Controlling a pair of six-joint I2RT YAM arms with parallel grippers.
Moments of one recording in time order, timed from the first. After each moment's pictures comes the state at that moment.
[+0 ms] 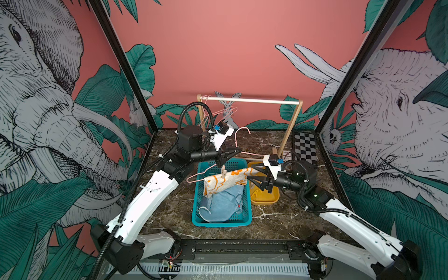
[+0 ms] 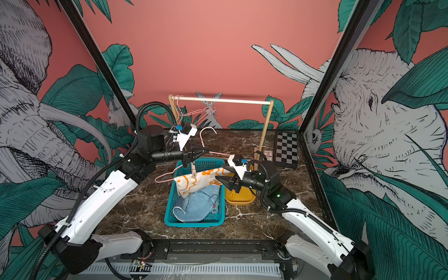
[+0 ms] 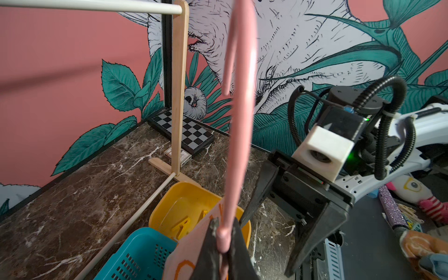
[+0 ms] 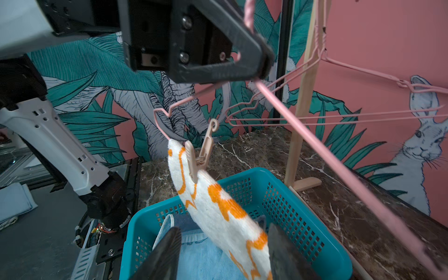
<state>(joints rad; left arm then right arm) -0.59 1.24 1.35 -0.38 0.72 -0.01 0.67 0.99 0.78 0.12 -0.61 -0.03</state>
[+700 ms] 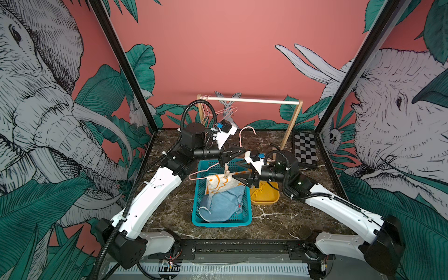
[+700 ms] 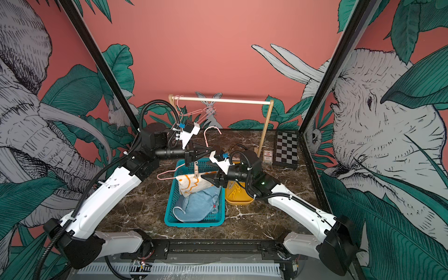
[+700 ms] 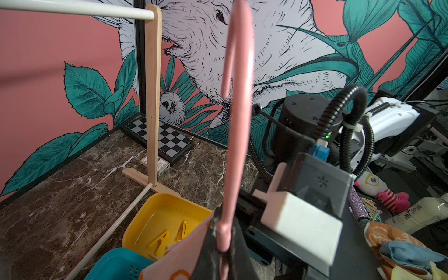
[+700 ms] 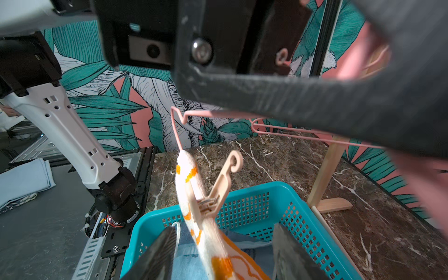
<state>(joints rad) -0.60 1.28 1.38 -0.34 0.80 -0.05 0.76 1.22 0.96 0.10 -0.63 -0.10</state>
